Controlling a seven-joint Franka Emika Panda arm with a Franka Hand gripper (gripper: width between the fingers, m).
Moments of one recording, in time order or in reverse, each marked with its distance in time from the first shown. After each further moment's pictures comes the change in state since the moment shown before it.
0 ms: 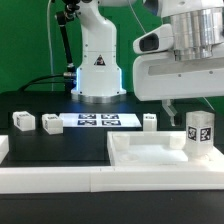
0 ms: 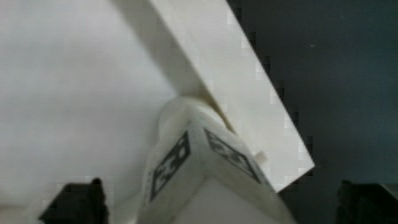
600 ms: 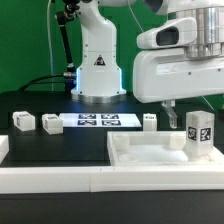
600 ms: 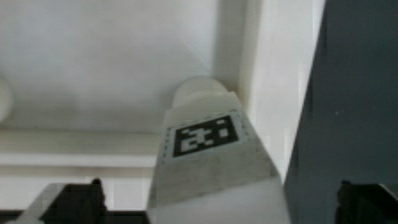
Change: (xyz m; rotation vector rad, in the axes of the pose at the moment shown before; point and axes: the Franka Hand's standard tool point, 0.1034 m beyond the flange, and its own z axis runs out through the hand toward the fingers) arm 0.002 0.003 0.000 -0.044 0.009 -0.589
